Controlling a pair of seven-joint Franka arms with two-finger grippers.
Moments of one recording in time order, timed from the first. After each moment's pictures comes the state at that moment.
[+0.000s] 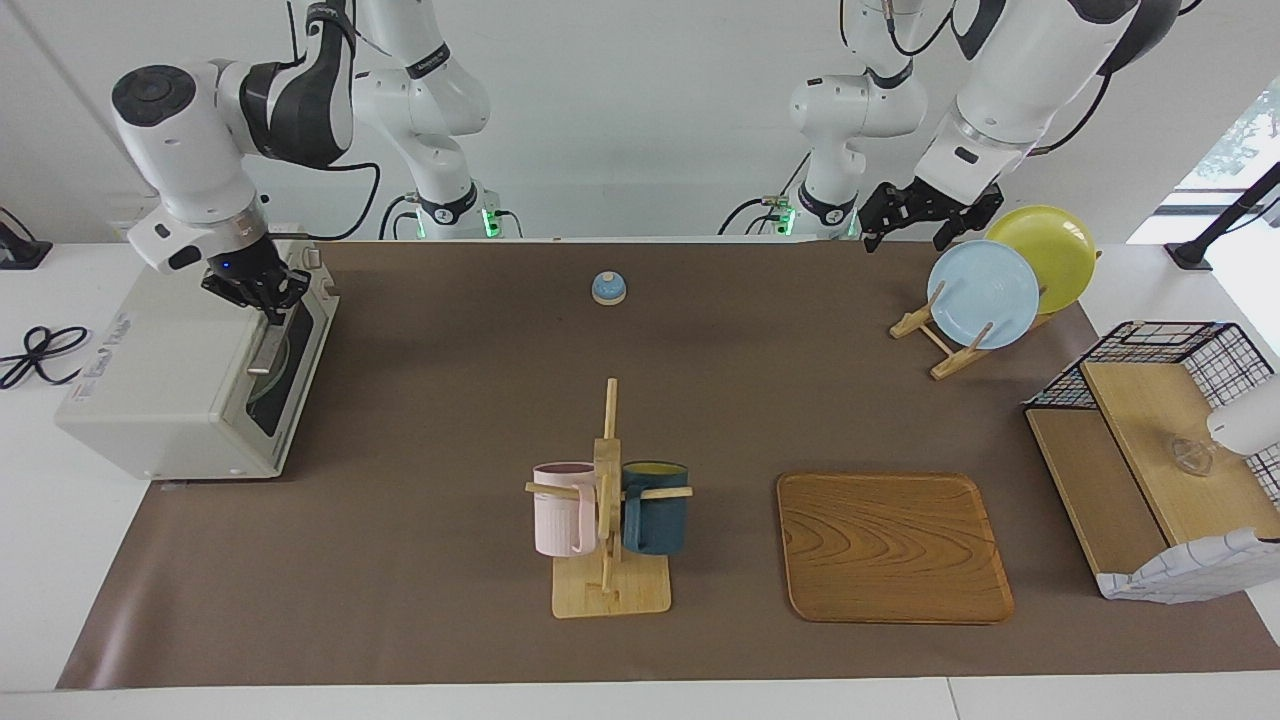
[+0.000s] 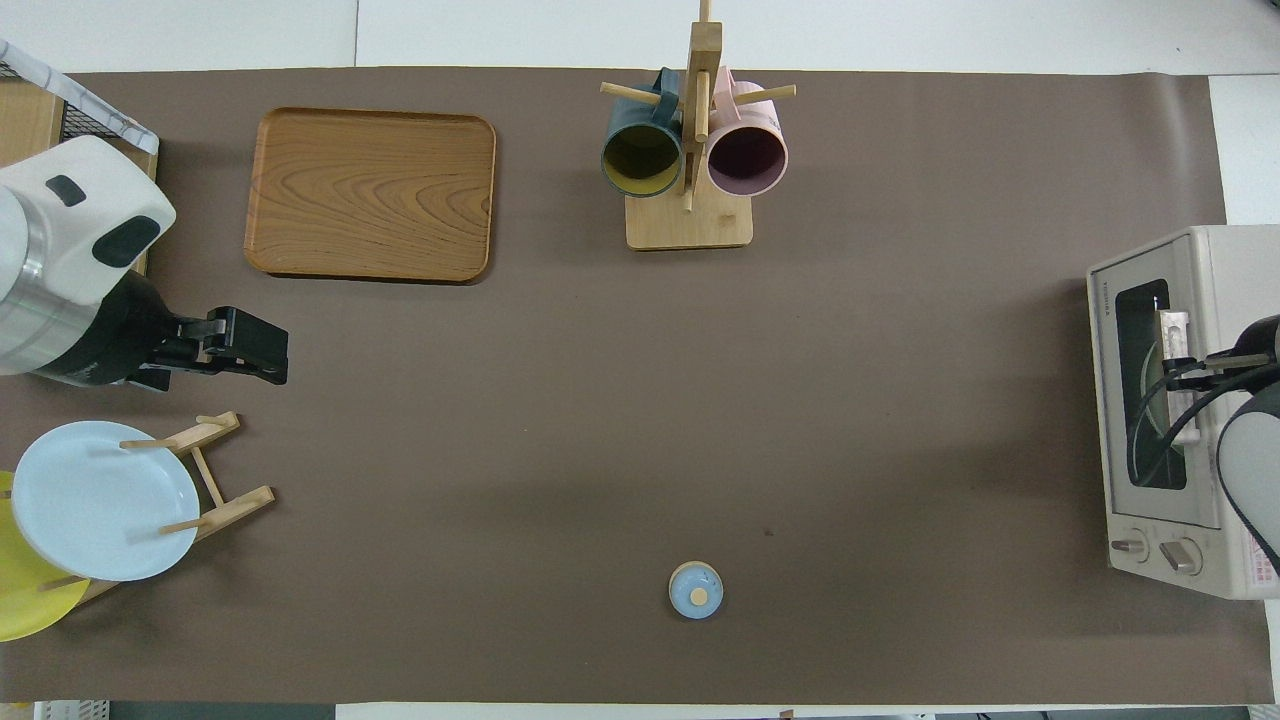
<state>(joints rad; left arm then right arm) -0.11 -0.04 -0.13 -1.60 -0.07 1.43 -0.22 -0.12 -0.14 -0.05 -2.08 -0.16 1.93 -0.14</state>
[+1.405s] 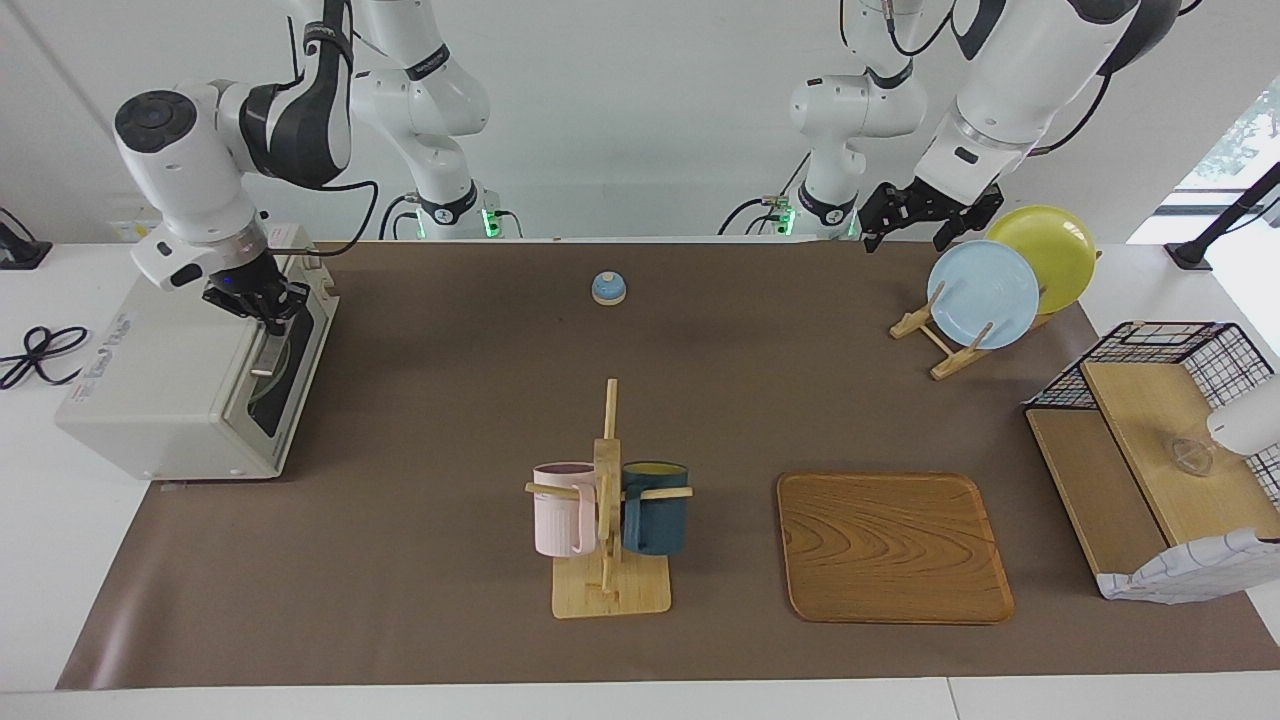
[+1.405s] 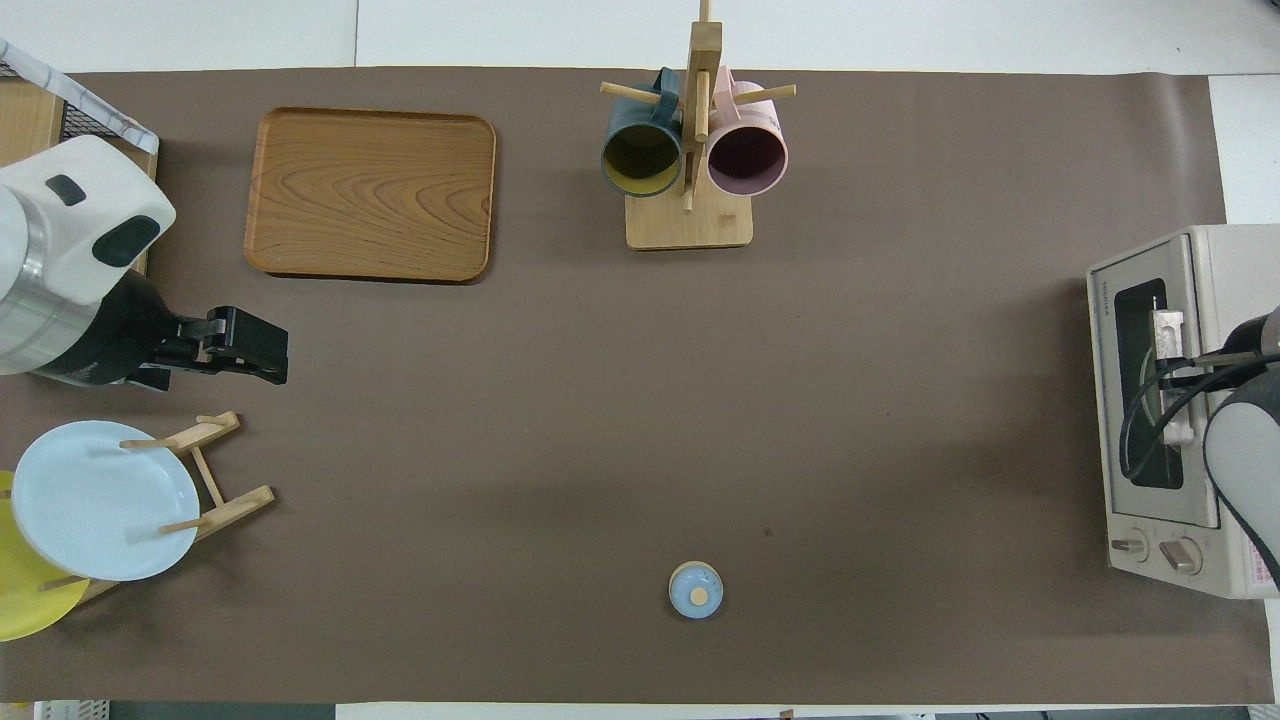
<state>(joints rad) -0.11 -0.04 -0.13 -1.60 -0.07 1.43 -0.22 -0.13 -0.11 -0.05 -2.09 -0.16 1.95 -0.14</state>
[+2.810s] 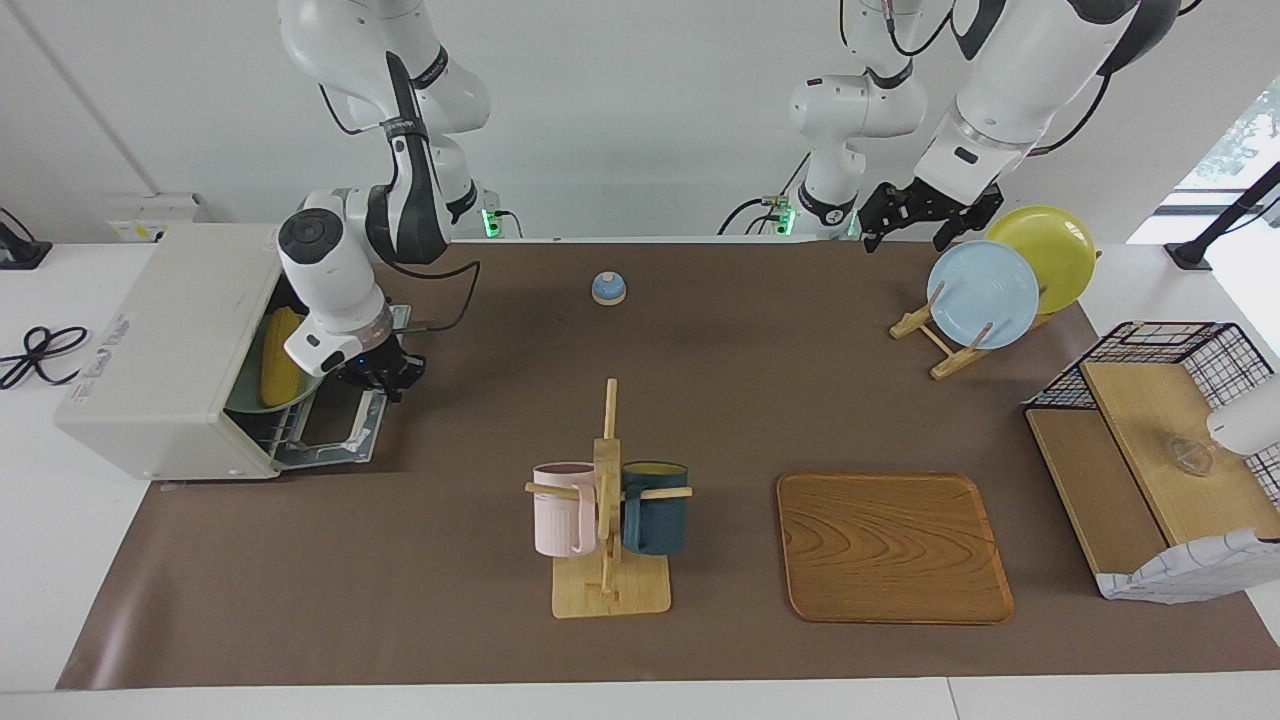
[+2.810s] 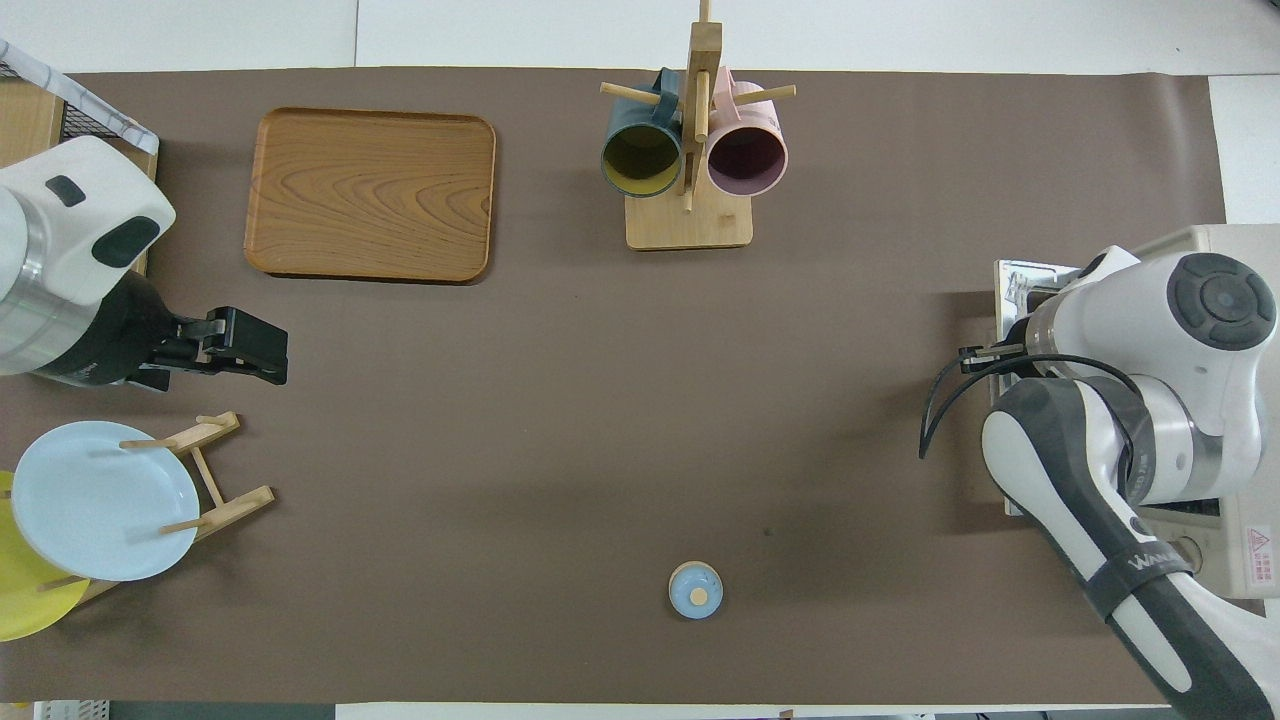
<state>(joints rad) -0.11 -0.04 -0.13 -1.60 -0.07 1.43 -0.22 0.03 0.11 -0.01 -2.22 -0.03 2.31 0.00</state>
